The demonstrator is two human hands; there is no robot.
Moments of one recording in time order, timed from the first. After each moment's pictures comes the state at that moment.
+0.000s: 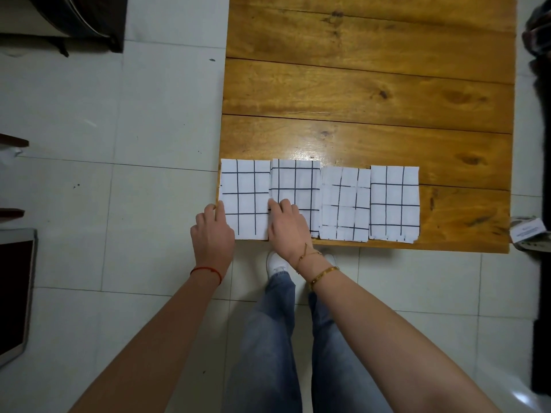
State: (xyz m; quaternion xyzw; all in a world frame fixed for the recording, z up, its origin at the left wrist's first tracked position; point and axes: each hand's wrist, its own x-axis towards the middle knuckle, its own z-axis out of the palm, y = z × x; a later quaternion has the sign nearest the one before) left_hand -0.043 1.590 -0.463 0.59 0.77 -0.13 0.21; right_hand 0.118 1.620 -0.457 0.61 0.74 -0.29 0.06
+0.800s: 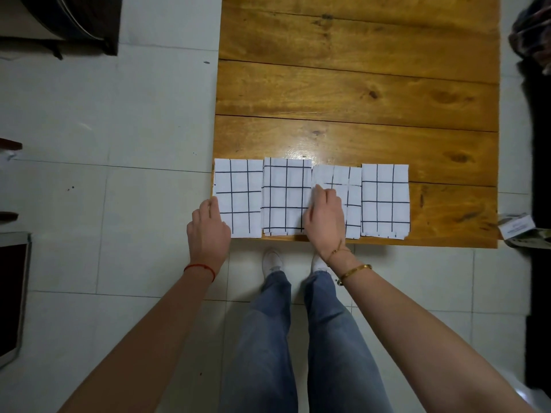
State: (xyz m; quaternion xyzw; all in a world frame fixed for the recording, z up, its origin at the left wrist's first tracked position) left_hand -0.039 1.594 -0.456 0.58 0.78 -0.10 0.24; right_hand 0.189 1.629 -0.456 0.72 0.66 -0.22 -0.03
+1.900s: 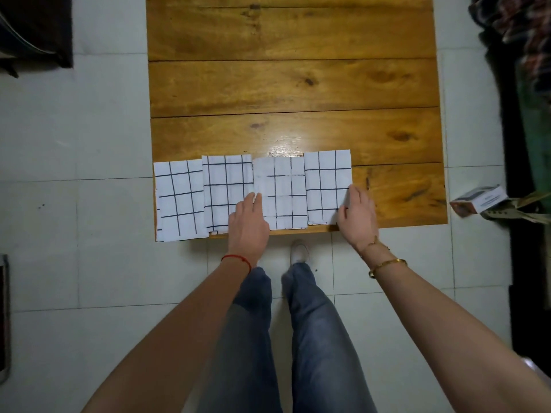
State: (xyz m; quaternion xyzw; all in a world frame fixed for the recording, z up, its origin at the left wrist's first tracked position) left_hand 0.147 1.605 -0.448 0.68 0.68 -0.08 0.27; right_hand 0.378 1.608 -0.463 0.78 0.58 -0.23 0.00
